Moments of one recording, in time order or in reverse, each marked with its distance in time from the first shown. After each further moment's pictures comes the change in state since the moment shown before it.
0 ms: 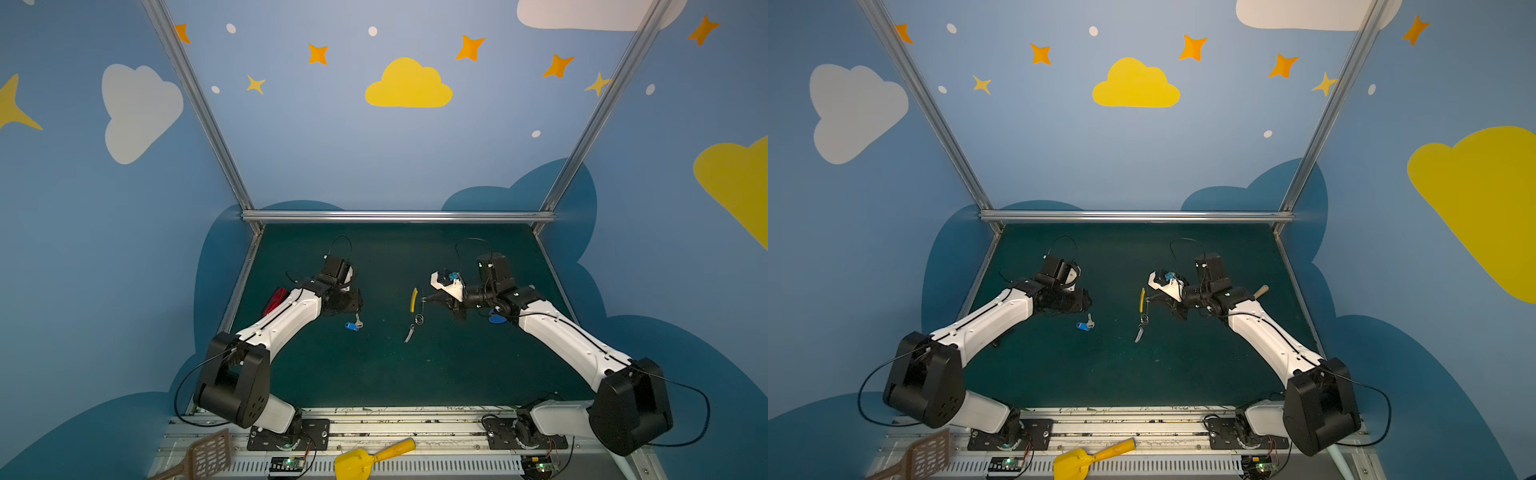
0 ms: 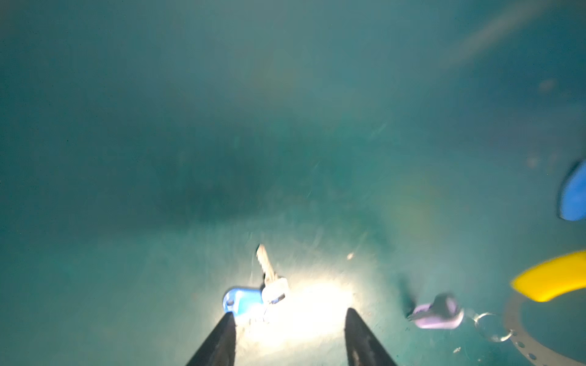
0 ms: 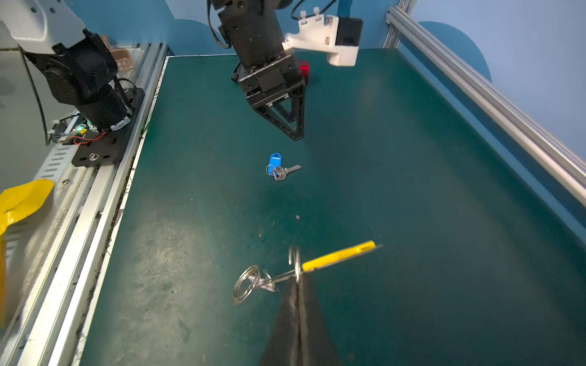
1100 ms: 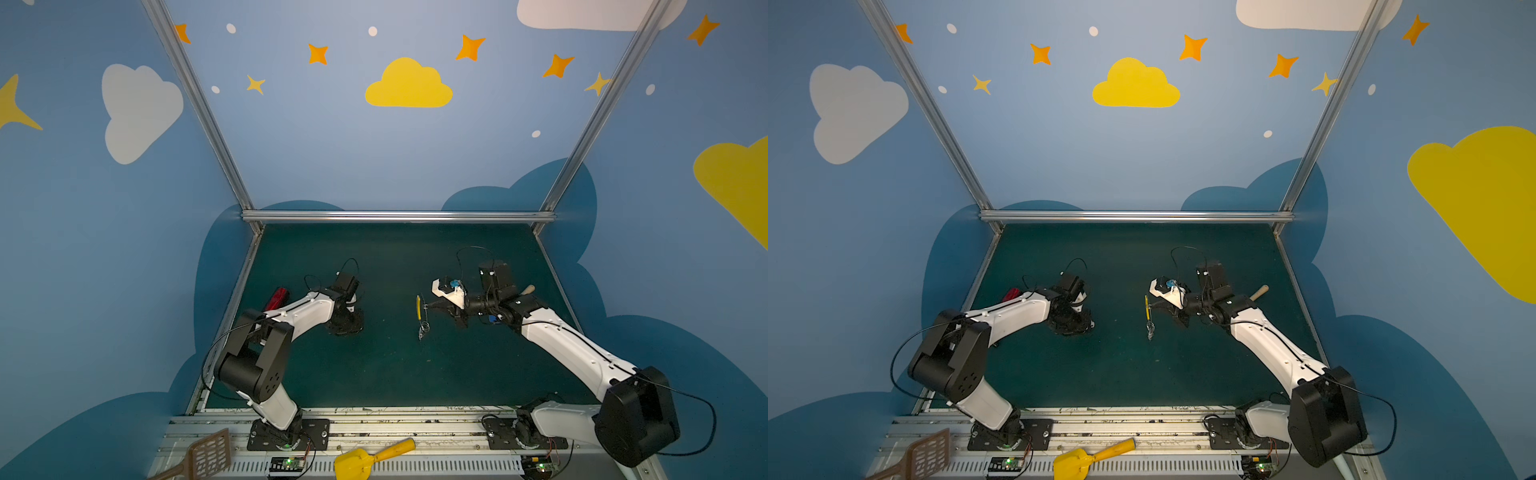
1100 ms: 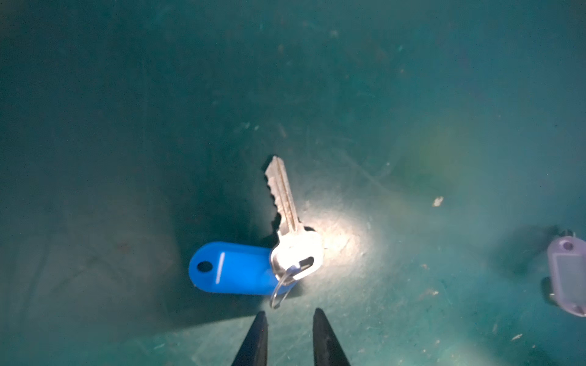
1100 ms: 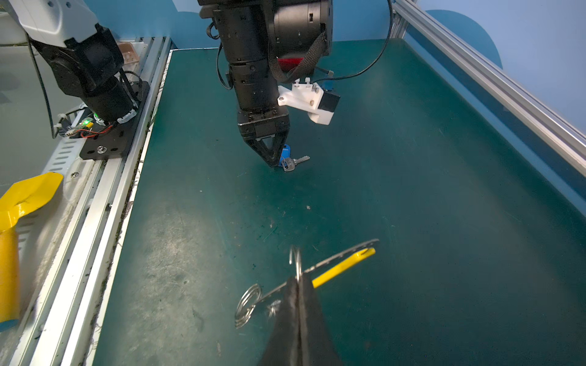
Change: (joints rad) left arm -0.034 0.132 -0.089 0.006 0.047 -0.054; right arm 0.014 -0.043 -0.054 0.011 0.014 0.012
